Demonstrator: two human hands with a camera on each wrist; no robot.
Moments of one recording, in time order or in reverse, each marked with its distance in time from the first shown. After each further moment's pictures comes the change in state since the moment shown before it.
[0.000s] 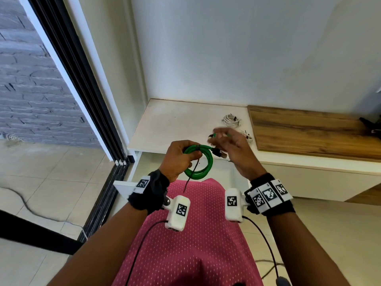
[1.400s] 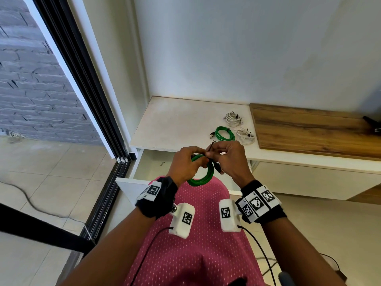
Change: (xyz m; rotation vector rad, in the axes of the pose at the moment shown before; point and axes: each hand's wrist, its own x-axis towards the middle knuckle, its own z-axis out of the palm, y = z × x) left_hand -0.009 -0.019 0.011 0.210 -0.029 0.038; right_hand -0.007 0.025 0.019 -0.380 0.140 -0.077
